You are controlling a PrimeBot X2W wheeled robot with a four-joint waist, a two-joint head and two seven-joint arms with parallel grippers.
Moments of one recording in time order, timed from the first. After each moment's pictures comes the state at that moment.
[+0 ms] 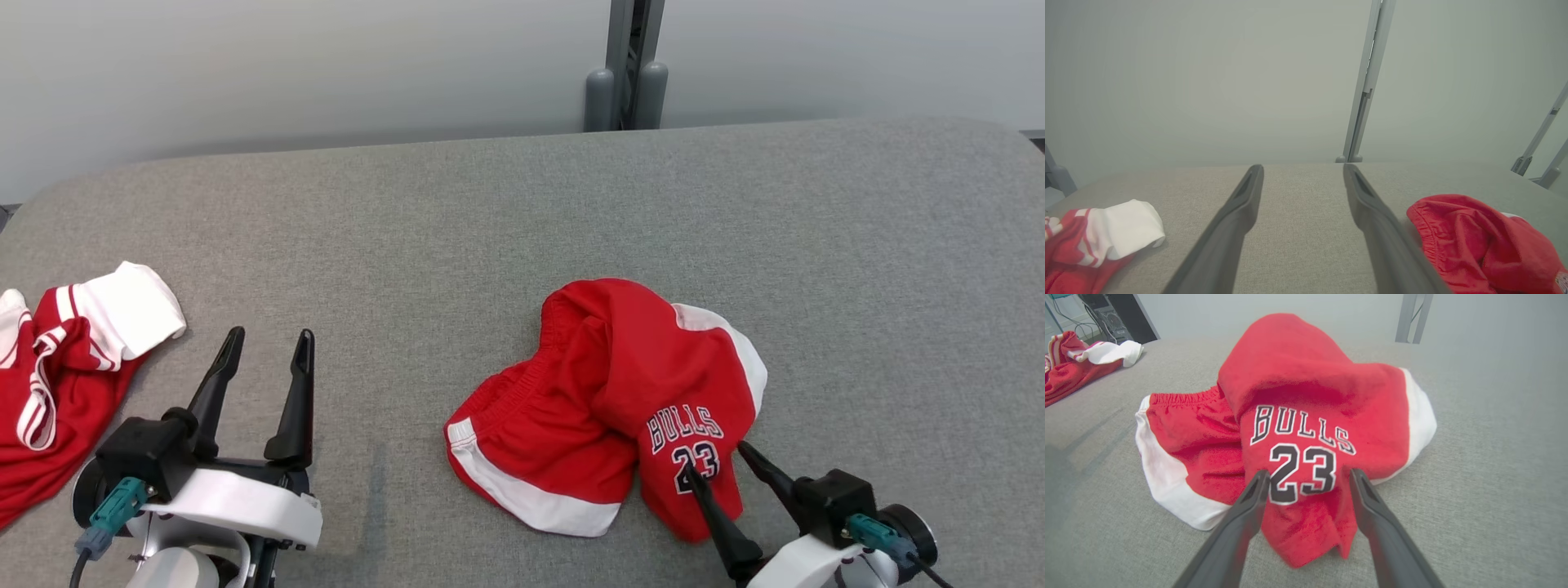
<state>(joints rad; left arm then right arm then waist) -0.12 0.35 -0.33 0.03 -0.54 0.16 -0.21 -0.07 -0.12 0.35 0.27 0.20 0.13 -0.05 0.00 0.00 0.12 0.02</state>
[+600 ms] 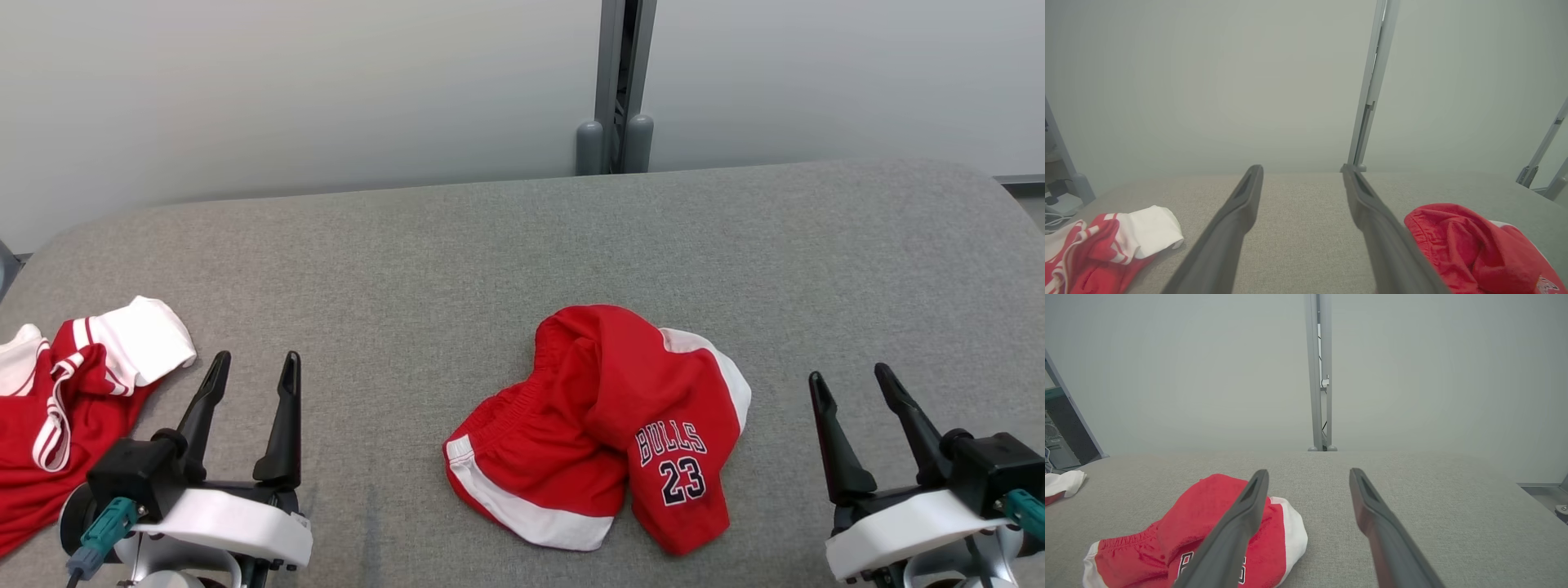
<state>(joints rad) -0.06 0.37 -0.32 0.00 -0.55 0.20 -0.19 0.00 -0.06 0.03 0.02 0.17 0.13 -0.07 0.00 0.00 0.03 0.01</state>
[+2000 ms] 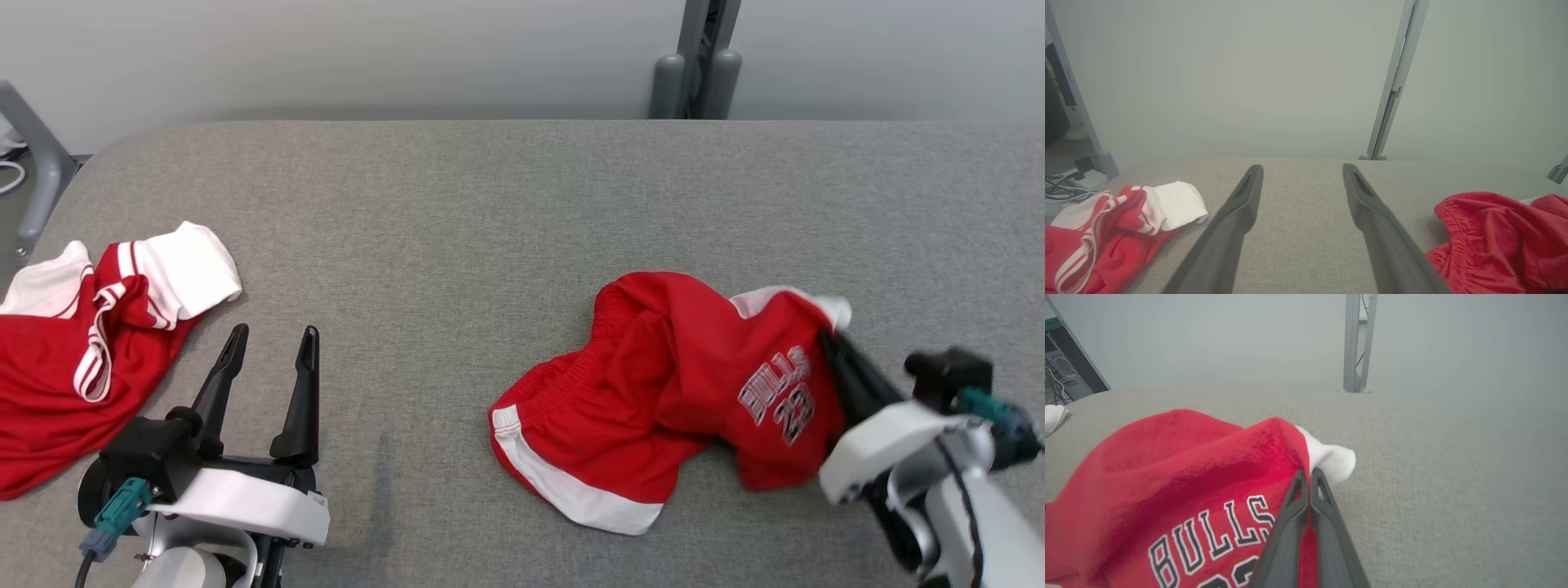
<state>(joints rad) -0.11 0.35 -0.35 -0.01 -0.56 0.20 -0.21 -0.29 -0.17 0.17 0.50 0.29 0.13 -0.13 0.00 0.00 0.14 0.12</state>
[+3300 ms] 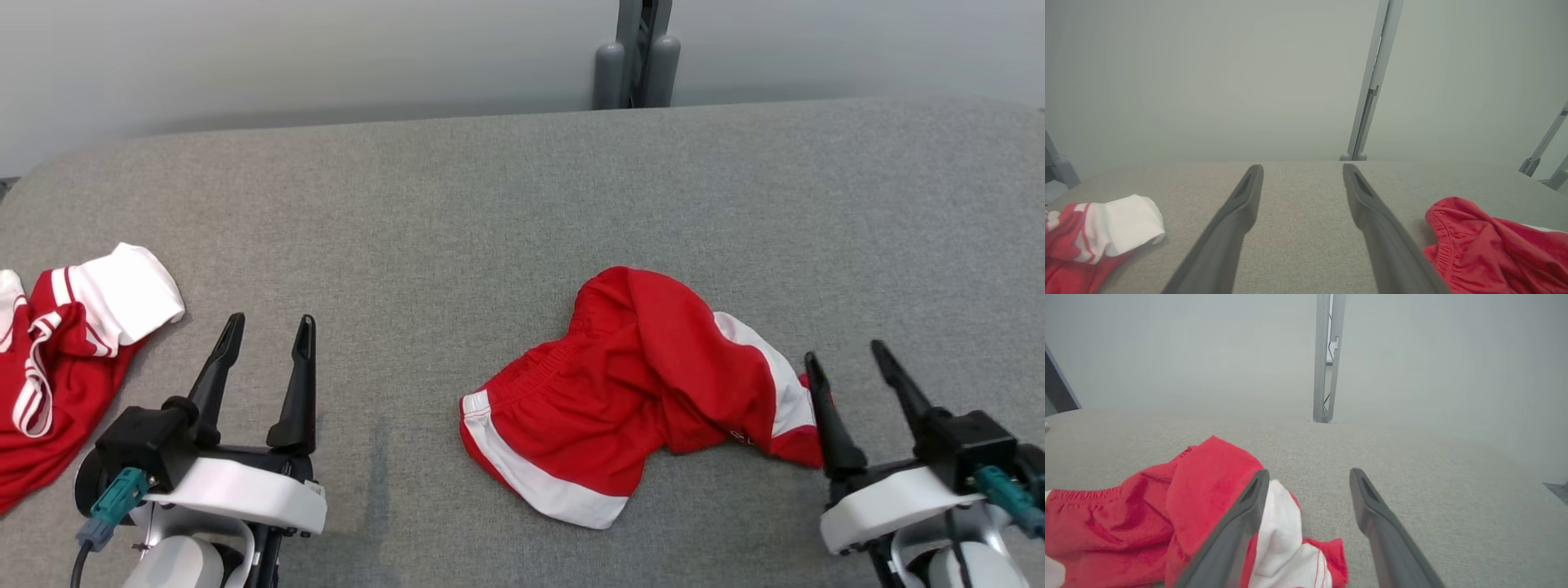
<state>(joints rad) -0.15 0.36 -0.36 0.02 -0.57 0.20 -0.22 -0.11 -0.07 0.04 0.20 0.06 0.13 -0.17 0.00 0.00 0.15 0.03</state>
